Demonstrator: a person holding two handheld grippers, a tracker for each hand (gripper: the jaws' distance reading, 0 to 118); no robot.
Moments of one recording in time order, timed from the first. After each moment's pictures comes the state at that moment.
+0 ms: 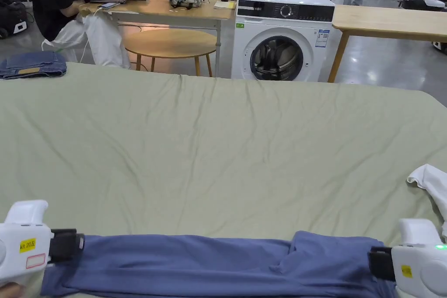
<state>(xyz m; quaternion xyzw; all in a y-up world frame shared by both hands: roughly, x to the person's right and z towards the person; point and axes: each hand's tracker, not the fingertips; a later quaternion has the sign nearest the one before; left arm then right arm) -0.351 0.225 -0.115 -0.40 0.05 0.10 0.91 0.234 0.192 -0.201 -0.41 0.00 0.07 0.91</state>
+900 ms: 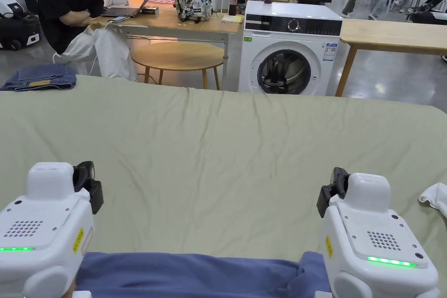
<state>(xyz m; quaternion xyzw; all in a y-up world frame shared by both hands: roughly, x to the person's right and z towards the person) -0.280 0.265 -0.102 -0.07 0.12 0.01 0.99 0.095 0.246 -0.189 -0.05 0.03 -0.01 1.00</state>
